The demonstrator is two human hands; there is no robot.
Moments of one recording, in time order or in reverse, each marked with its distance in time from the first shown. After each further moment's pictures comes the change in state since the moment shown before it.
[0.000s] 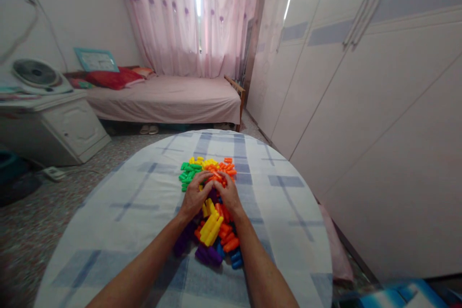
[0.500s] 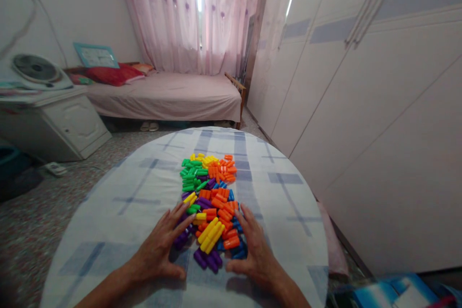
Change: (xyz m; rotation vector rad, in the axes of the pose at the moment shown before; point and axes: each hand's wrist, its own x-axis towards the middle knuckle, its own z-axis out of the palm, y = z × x) left_hand -0.114 -0.019 -0.095 0.501 -0.513 0.325; right_hand -0.150 0.003 -0.085 -0.638 -0.277 -0.224
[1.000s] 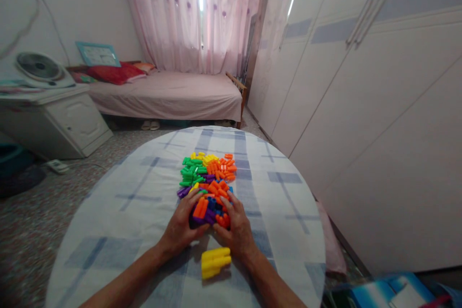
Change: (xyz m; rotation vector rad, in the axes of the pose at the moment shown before) left_hand 0.051 0.023 0.025 -0.200 0.323 -0.173; right_hand 0.052 -0.013 0.037 0.097 0.248 -0.061
